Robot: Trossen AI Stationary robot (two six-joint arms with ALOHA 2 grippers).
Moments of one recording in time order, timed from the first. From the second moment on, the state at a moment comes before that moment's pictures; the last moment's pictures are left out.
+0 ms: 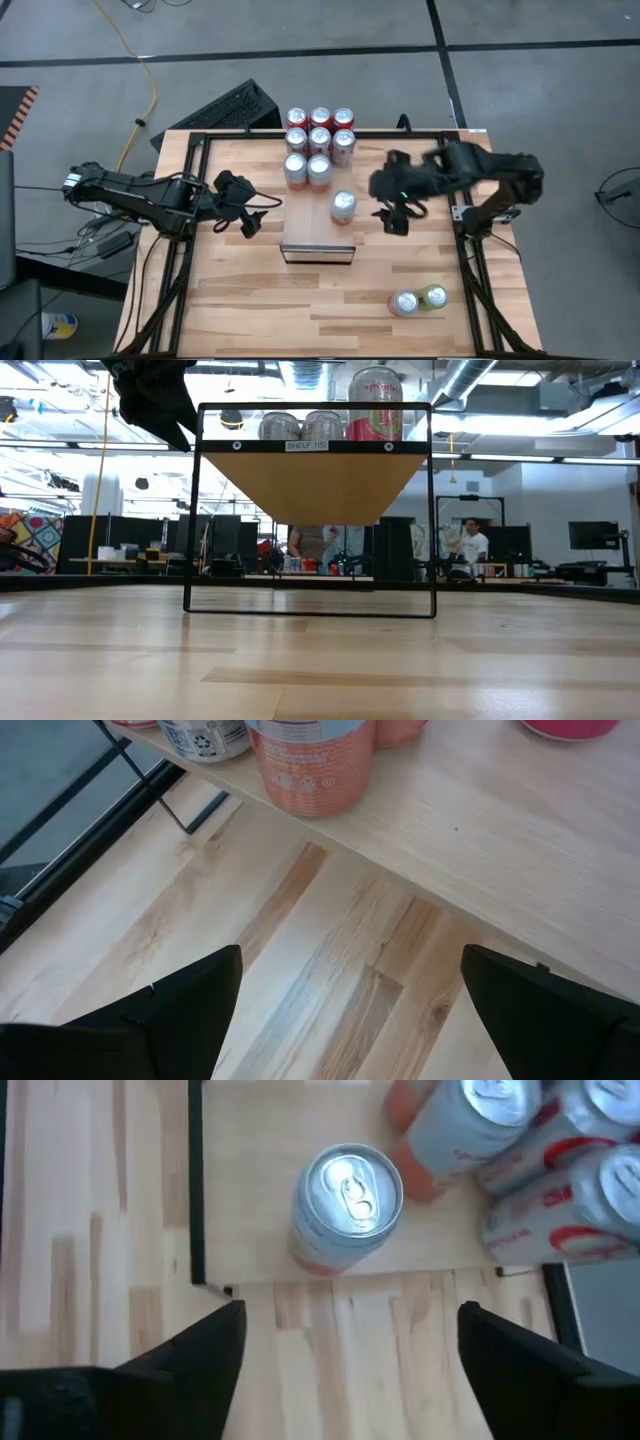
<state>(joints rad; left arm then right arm) -0.18 1.03 0.95 -0.75 -0.55 -0.54 0.18 1.59 2.03 -1.48 0.27 0.19</state>
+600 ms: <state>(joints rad) -0.18 1.03 0.95 -0.75 -0.55 -0.54 0.42 1.48 1.46 -1.05 0.66 0.74</state>
